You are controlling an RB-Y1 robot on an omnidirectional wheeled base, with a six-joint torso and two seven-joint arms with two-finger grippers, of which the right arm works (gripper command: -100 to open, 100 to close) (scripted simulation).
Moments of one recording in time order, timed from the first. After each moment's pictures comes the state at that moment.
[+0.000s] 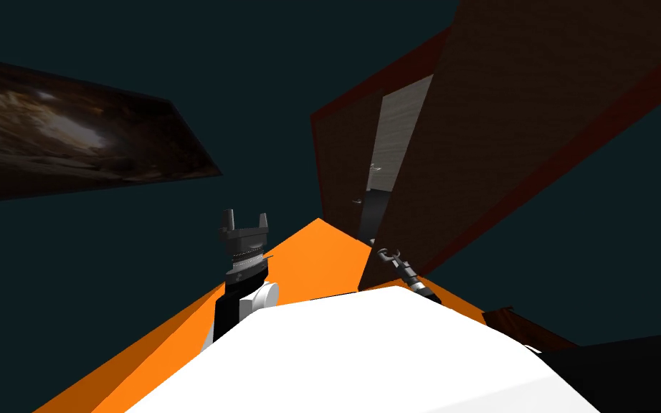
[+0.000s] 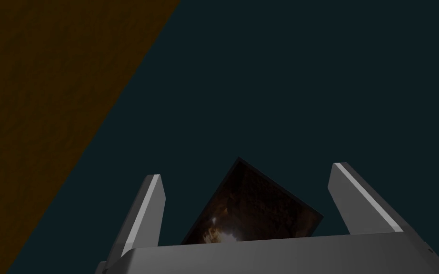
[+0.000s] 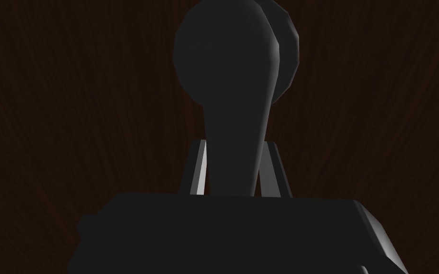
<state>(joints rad) 0.12 -0.47 -0.01 -0.51 0.06 -1.21 -0.48</state>
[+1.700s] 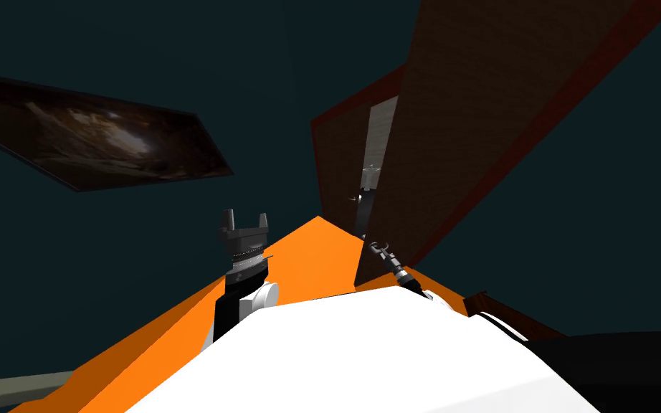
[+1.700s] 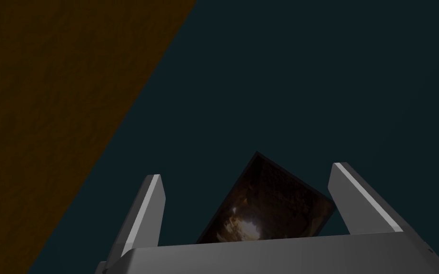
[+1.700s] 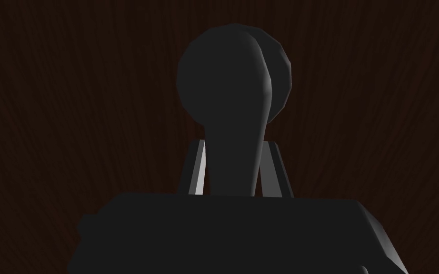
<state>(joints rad) -0.02 -0.45 0.13 -0.45 0.02 -1.17 -0.45</state>
